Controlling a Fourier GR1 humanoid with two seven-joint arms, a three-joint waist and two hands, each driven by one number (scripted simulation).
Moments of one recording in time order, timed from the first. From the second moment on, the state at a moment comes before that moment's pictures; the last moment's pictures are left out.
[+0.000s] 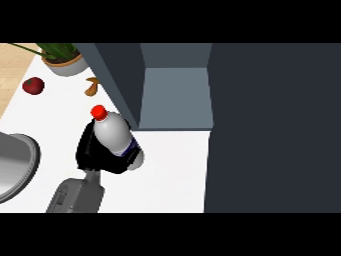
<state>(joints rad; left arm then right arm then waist) -0.19 0.00 -0.09 -1.32 0.47 -0.06 -0.21 0.60 -0.03 0.24 -2.15 -0.23 0.28 -0.16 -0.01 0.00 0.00</state>
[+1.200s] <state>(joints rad) -0.49 0.01 -0.30 -1.16 0.32 0.56 -0.20 0.53 -0.03 0.25 -2.10 -0.25 0.26 -0.15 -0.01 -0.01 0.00</state>
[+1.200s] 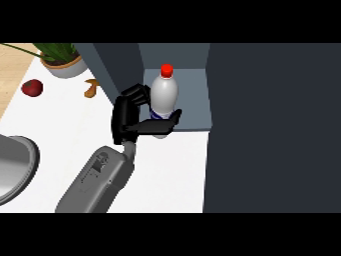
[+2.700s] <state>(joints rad) -0.98 0.05 -0.22 -0.43 0.13 0.72 -0.28 0.51 -0.06 0.25 -2.07 -0.28 0.30 -0.17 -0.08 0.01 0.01</state>
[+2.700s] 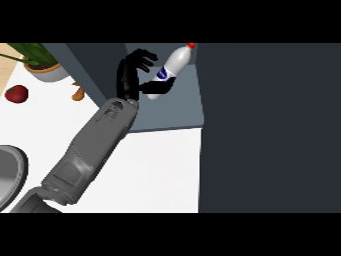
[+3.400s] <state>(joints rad) -1.07 0.03 -0.11 -0.24 0.16 0.71 -0.38 0.55 -0.08 0.26 -2.09 -0.27 0.31 -0.19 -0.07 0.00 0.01</state>
